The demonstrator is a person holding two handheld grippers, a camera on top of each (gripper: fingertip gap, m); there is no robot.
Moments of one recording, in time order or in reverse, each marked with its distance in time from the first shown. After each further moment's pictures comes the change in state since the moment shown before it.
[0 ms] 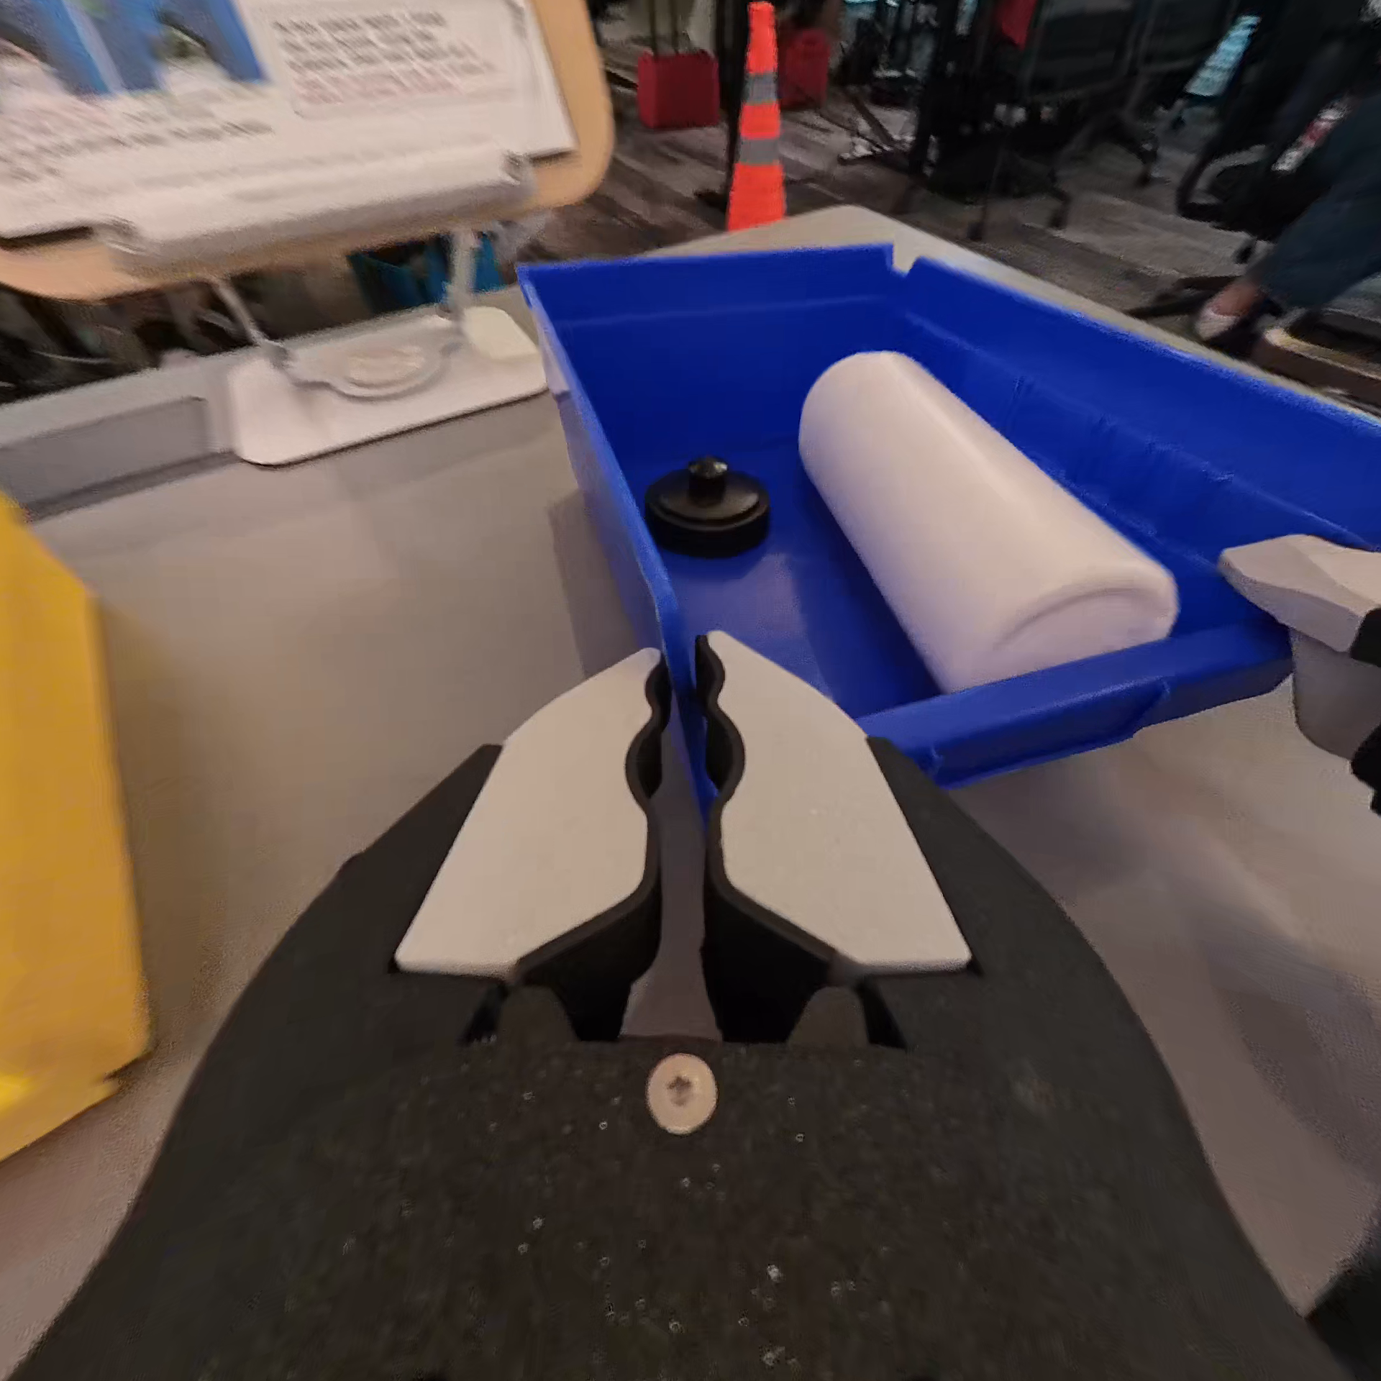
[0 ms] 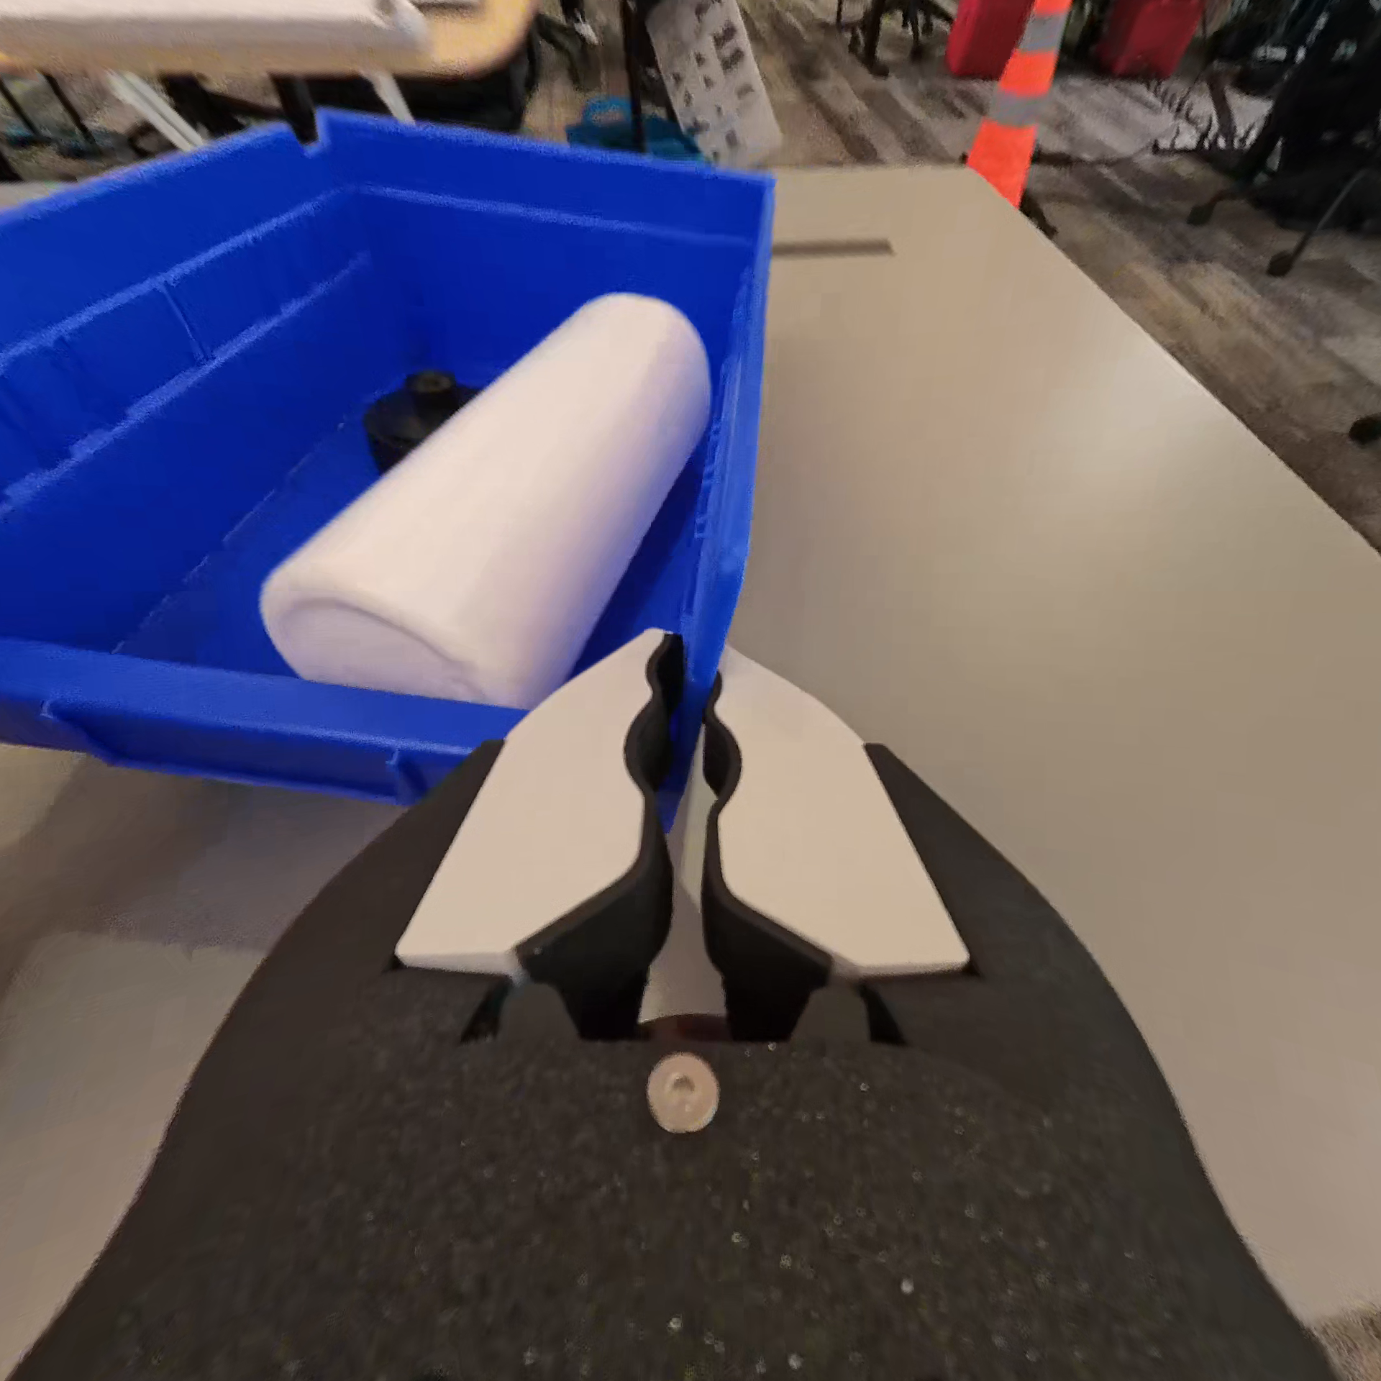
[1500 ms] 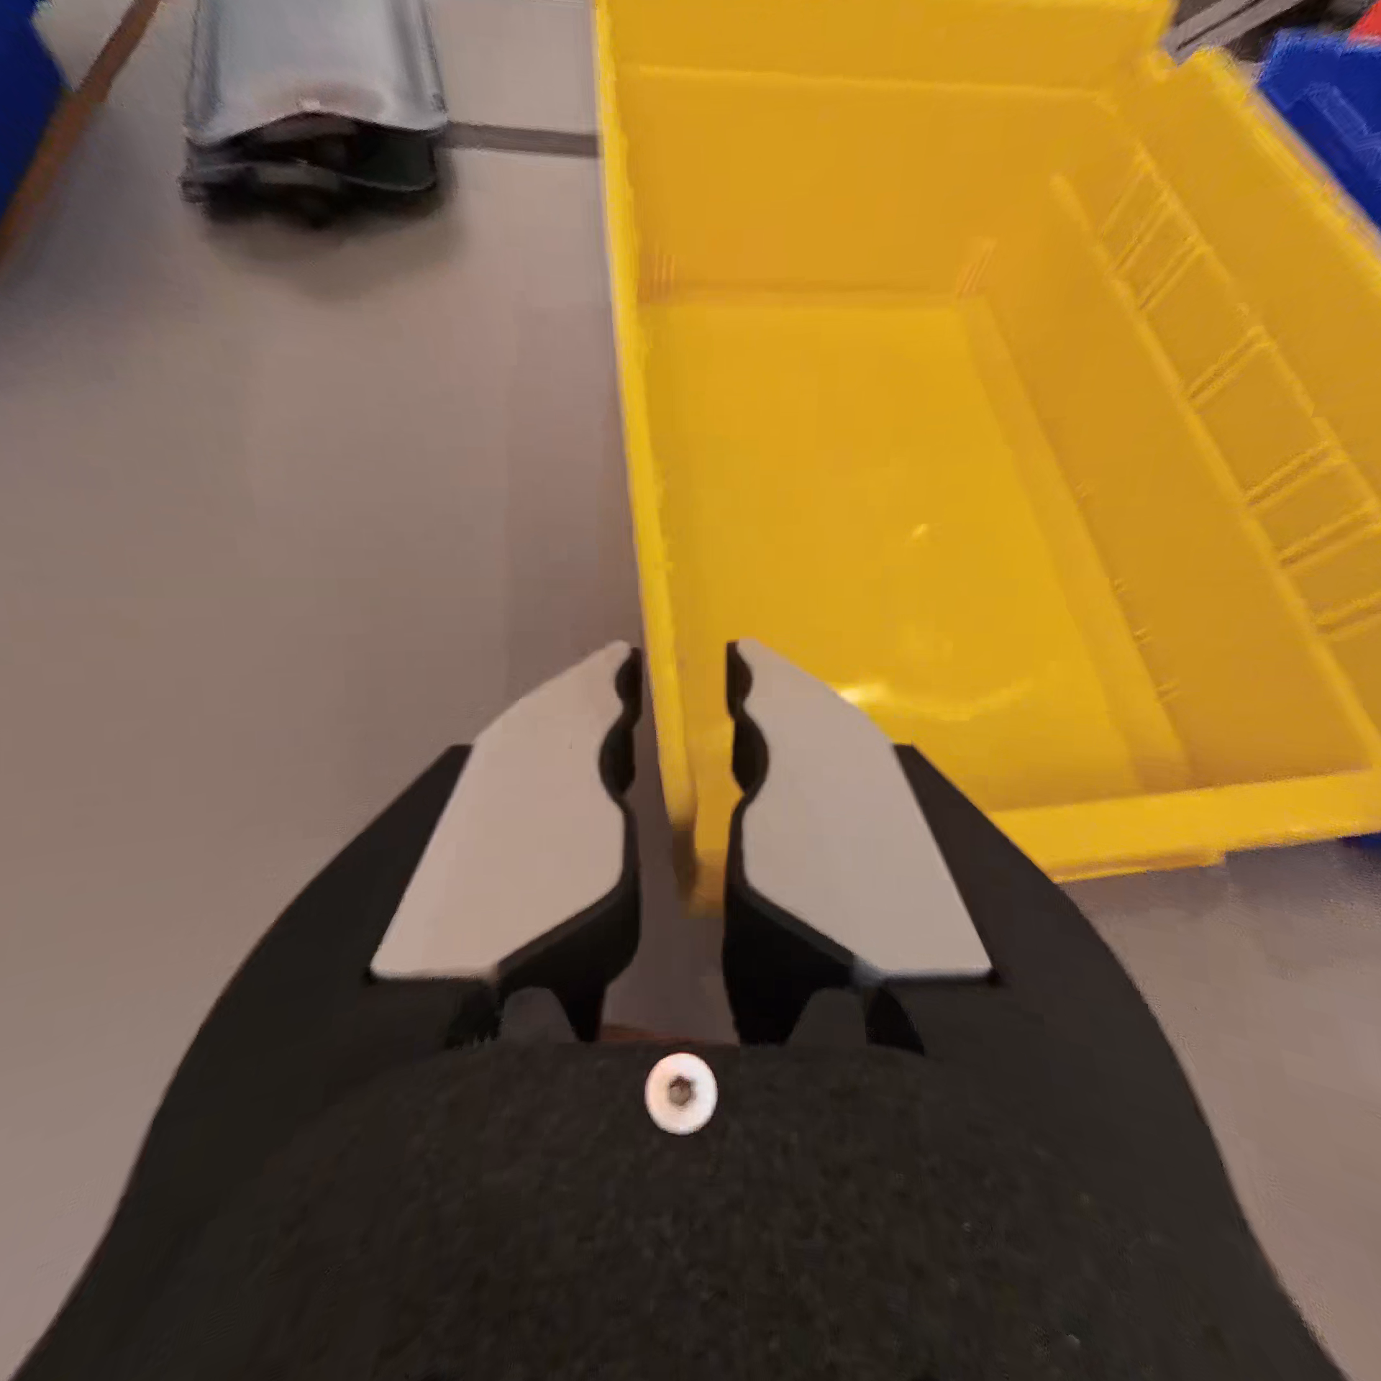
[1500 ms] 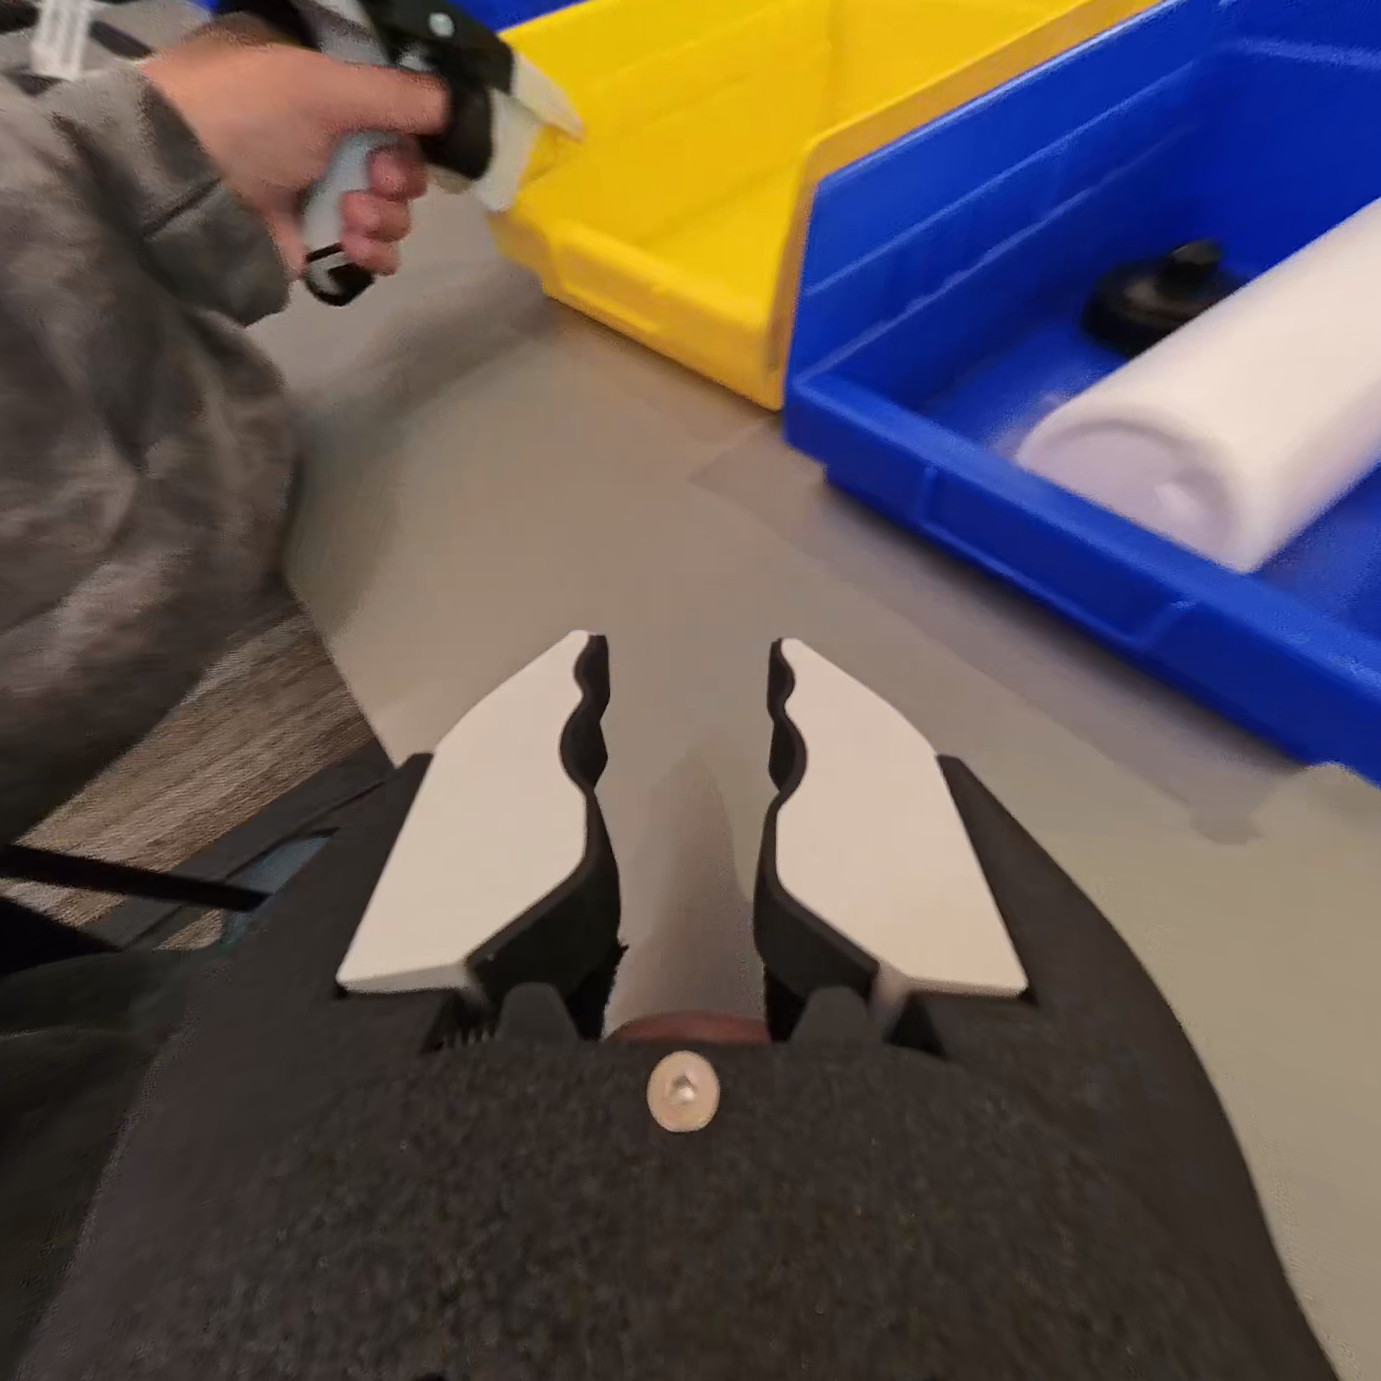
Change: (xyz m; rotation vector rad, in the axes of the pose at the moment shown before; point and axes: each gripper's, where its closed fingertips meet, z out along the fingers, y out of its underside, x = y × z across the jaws) left arm -0.357 0.110 -0.112 -0.221 -0.372 -0.328; right arm -0.275 0.063 -0.085 -0.067 -0.945 -0.340
